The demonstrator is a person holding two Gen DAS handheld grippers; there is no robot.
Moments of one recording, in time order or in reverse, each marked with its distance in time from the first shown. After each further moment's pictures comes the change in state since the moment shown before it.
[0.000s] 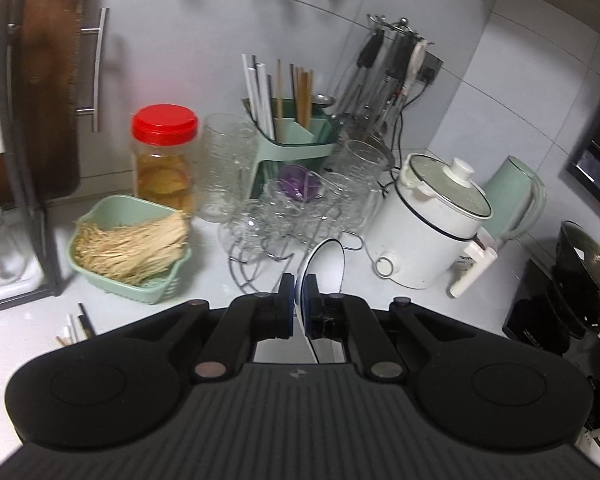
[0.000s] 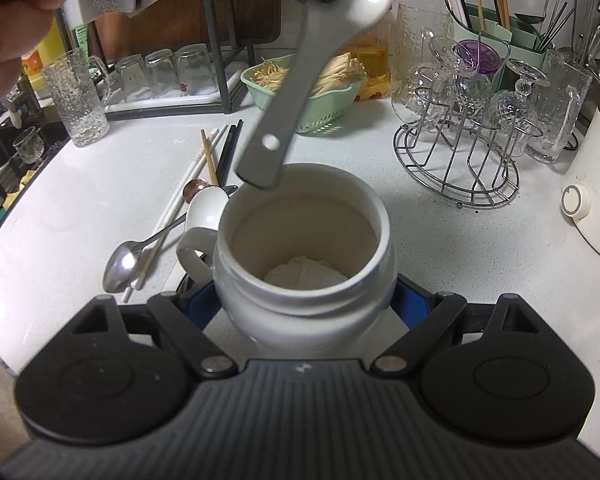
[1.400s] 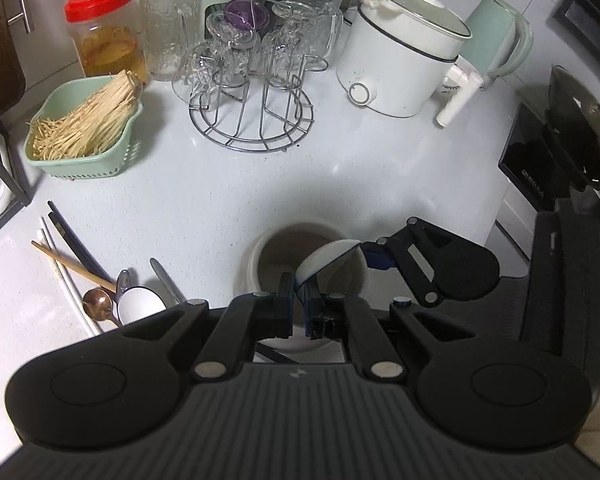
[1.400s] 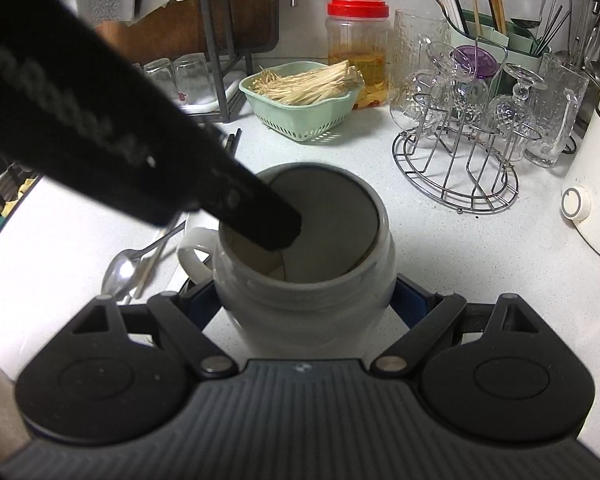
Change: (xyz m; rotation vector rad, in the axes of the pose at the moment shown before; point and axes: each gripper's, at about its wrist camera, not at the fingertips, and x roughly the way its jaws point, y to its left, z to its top) left arm 0.022 -0.024 -0.053 0.152 0.447 -0.017; right arm 0.001 0.004 -0.003 0.004 -0.040 -0.006
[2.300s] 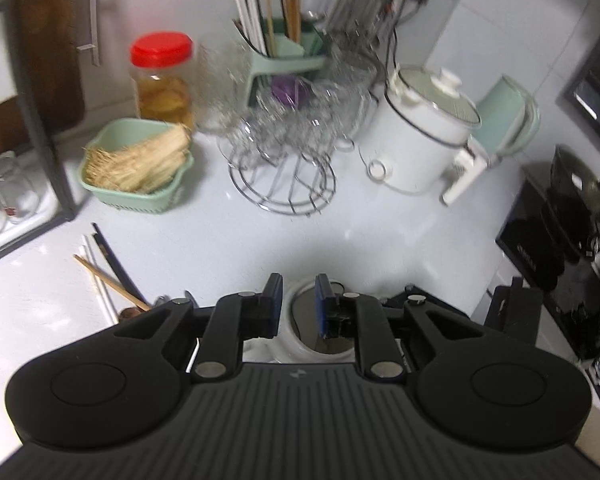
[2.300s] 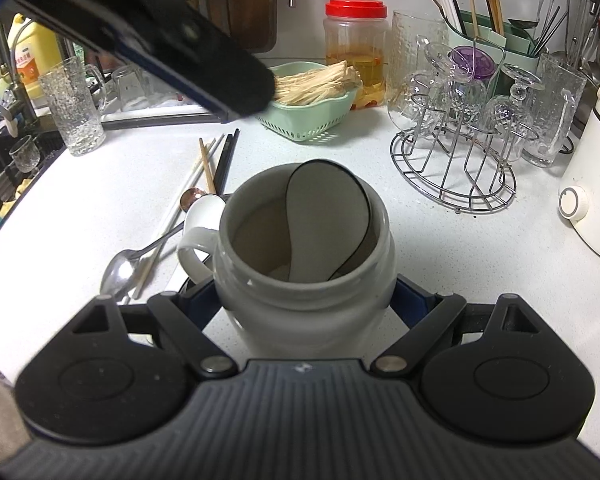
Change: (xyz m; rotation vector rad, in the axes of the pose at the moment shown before) left arm -0.067 0.017 -0.006 -0.132 -0.206 0.028; right arm -0.001 0.002 0.001 0.011 0.002 -0.013
